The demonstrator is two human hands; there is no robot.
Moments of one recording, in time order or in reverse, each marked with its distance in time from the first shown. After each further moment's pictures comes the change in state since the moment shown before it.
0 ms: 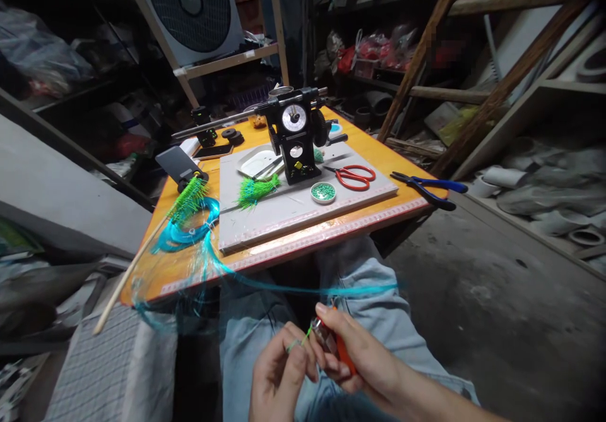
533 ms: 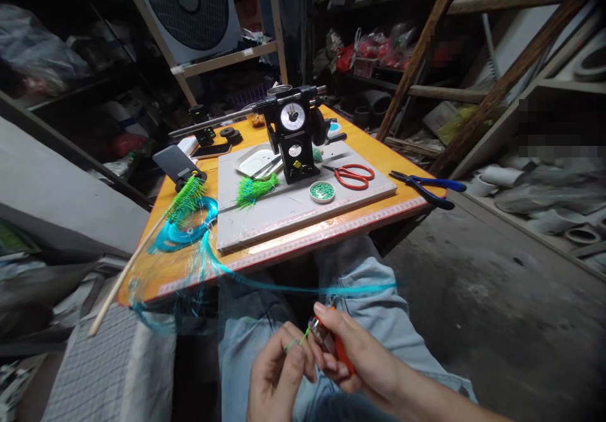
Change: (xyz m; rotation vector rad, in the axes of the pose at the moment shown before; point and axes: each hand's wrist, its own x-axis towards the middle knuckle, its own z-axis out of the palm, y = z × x) left_hand -0.001 -0.001 -0.001 0.000 0.013 0.002; right_hand 0.003 0.004 -0.003 -0.017 -0.015 -0.022
